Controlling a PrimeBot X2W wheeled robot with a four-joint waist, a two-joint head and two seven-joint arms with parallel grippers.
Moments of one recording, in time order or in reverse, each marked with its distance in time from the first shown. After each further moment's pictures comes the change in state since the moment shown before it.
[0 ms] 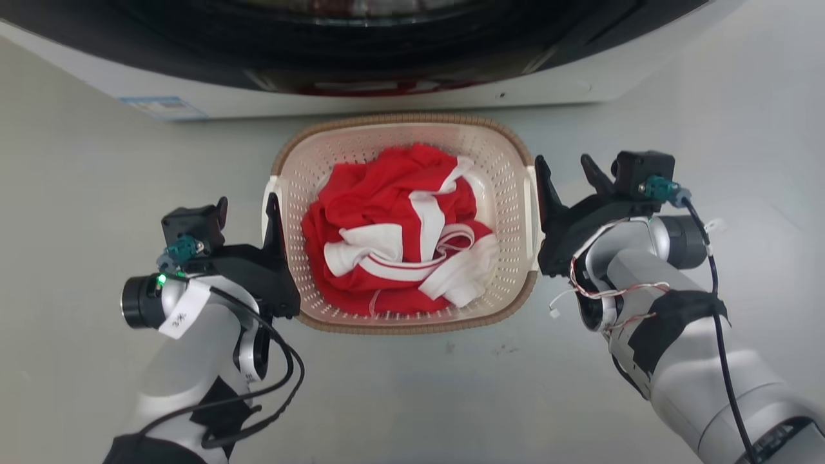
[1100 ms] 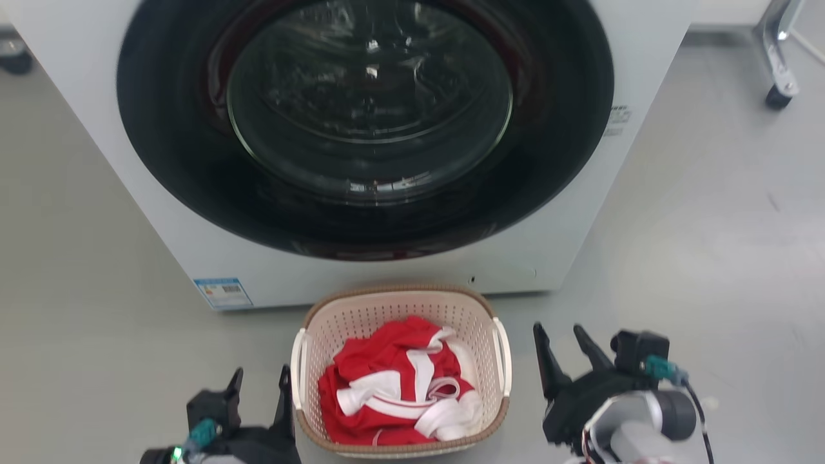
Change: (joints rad) left arm 0.501 0.025 0.095 -0.281 0.178 0.000 0.000; right arm 0.512 -0.034 -0.226 -0.309 -0.165 -0.002 0.000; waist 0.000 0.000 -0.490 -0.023
